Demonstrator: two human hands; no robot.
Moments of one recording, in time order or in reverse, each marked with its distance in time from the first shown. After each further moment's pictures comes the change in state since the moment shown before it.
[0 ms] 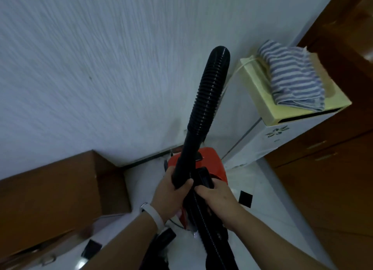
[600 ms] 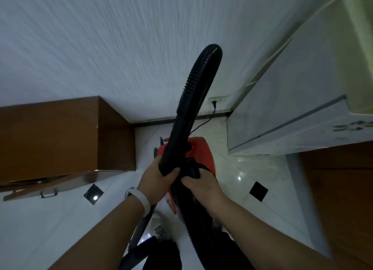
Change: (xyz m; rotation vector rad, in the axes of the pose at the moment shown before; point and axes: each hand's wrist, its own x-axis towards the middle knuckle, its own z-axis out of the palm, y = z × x) left_hand 0.034 -0.140 0.025 0.063 0.214 -0.294; right_hand 0.128 0.104 0.031 -0.155 -0.300 0.143
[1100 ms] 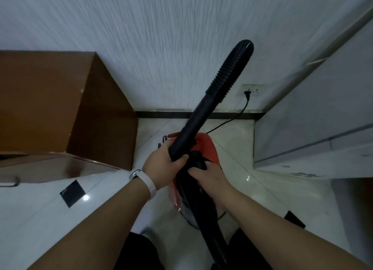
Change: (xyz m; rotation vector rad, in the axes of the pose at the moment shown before) left_hand 0.142 -0.176 0.055 0.121 0.122 0.084; right_hand 0.218 0.124 0.029 -0.062 -0.076 -0.106
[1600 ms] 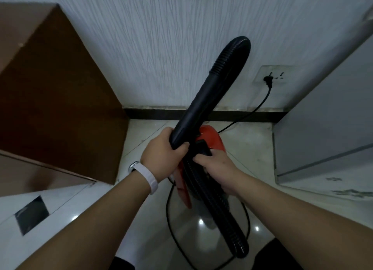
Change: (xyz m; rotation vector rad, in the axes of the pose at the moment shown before) left_hand 0.111 -0.104 0.087 0.056 0.240 0.114; right_hand 0.171 0.078 -0.026 -0.044 -0.016 -0.182
